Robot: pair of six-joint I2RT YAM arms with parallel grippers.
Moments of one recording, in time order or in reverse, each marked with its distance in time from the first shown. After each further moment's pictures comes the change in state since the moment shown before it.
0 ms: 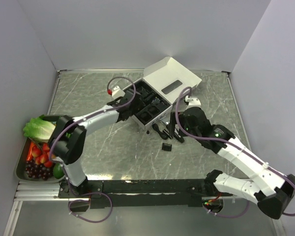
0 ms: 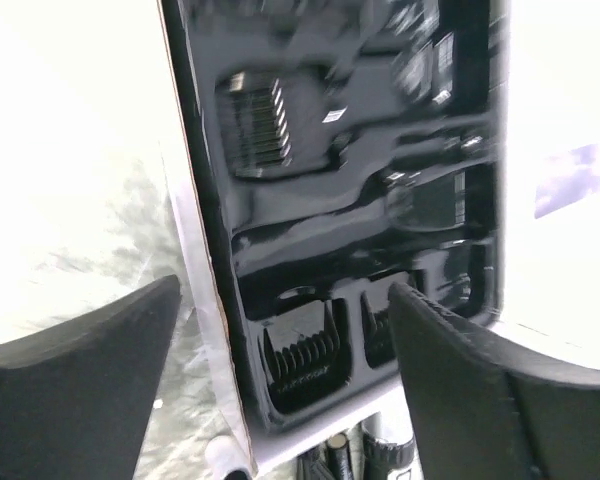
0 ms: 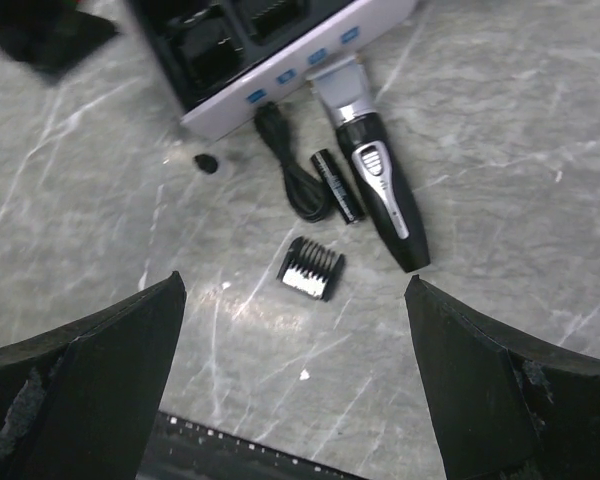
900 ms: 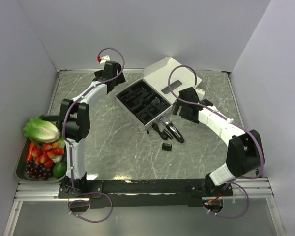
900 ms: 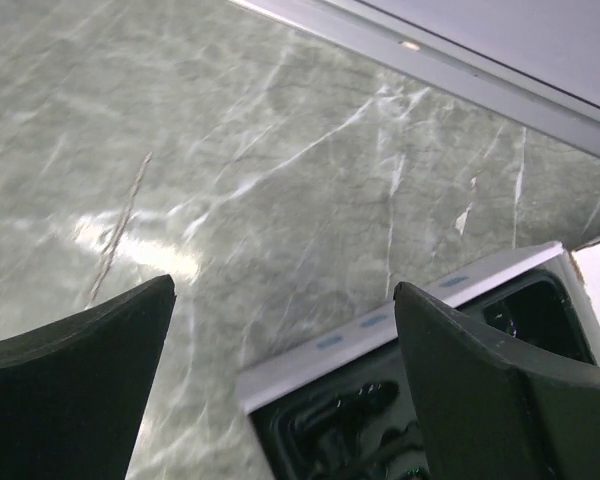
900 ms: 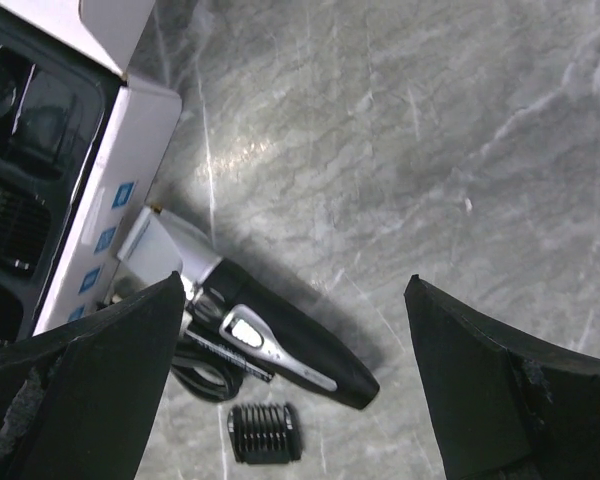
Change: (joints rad) left arm 0.353 0.317 0.501 0.041 0.052 0.715; right arm -0.338 0.547 0.148 0.092 0.053 0.194
